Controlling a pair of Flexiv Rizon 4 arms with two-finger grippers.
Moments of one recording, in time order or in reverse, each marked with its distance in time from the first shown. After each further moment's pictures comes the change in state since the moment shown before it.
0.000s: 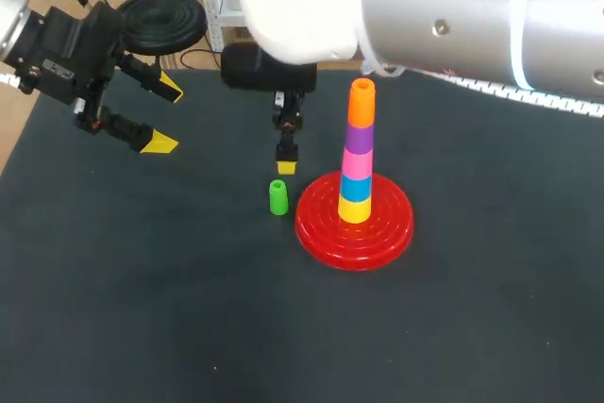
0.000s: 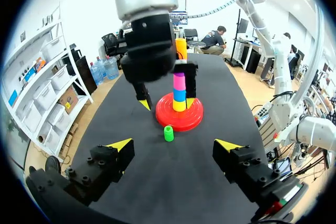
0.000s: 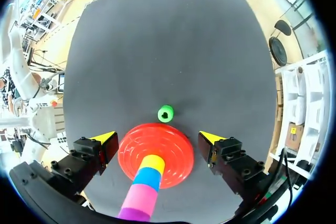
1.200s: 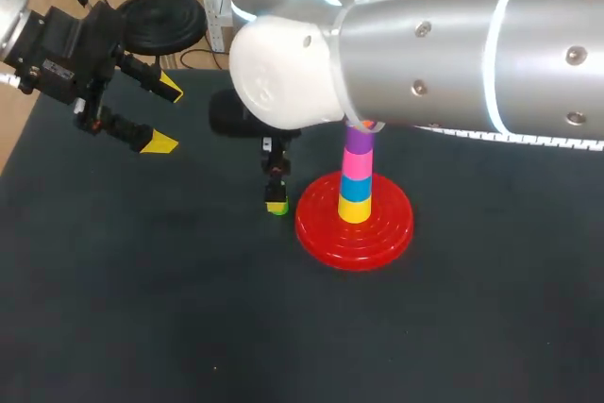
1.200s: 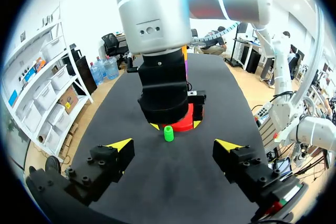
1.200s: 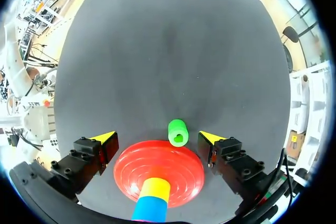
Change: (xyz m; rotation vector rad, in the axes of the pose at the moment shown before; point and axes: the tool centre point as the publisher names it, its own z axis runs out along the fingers) left arm 0.000 0.000 0.000 0.000 0.000 0.000; right arm -0.016 0.010 0.052 0.007 -0.003 -0.039
